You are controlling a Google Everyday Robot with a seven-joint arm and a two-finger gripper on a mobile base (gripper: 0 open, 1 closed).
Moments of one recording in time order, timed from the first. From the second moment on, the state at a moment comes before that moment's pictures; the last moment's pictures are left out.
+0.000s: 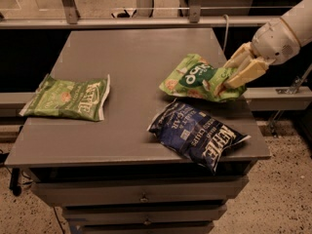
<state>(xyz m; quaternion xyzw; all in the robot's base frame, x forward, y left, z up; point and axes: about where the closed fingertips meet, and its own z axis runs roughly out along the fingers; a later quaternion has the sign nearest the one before) 0.565 -0.204 0.902 -0.66 0.65 0.24 0.28</state>
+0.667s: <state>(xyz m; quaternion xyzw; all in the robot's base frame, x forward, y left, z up) 0.550 -0.192 0.894 -0.66 0.65 0.27 0.27</state>
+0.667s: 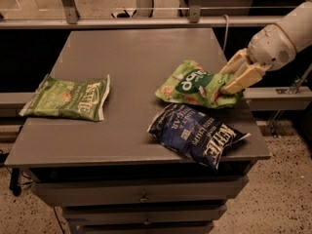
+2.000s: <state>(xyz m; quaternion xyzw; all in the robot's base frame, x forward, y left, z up) 0.551 -0.209 0.893 -0.64 0.66 0.26 0.29</state>
